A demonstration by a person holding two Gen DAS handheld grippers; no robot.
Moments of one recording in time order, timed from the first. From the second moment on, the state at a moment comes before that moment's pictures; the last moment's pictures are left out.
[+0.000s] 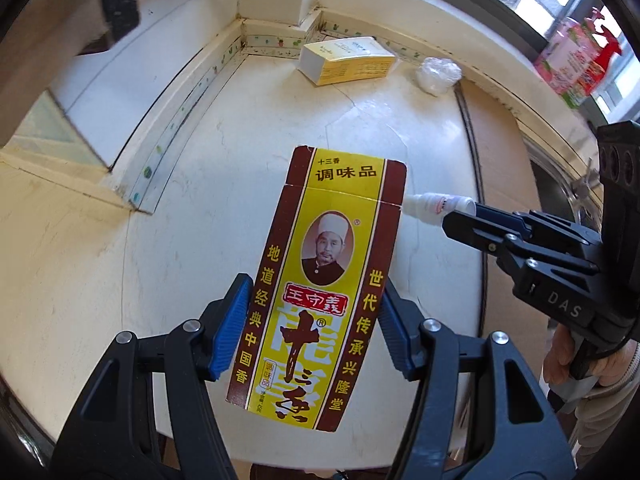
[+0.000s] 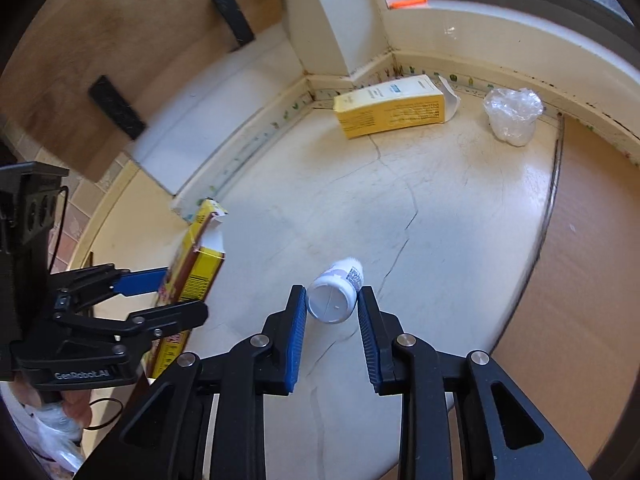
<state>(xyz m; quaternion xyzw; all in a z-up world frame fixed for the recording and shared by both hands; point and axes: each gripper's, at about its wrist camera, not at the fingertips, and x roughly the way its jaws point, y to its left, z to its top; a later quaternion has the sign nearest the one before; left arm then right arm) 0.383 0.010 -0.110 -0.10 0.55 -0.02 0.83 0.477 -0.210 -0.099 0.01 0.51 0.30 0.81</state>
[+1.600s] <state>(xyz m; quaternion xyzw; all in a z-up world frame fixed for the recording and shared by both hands) 0.083 0.021 -0.414 -0.07 0.64 -0.08 0.76 0.070 -0.135 -0.388 0.11 0.63 0.14 0.76</state>
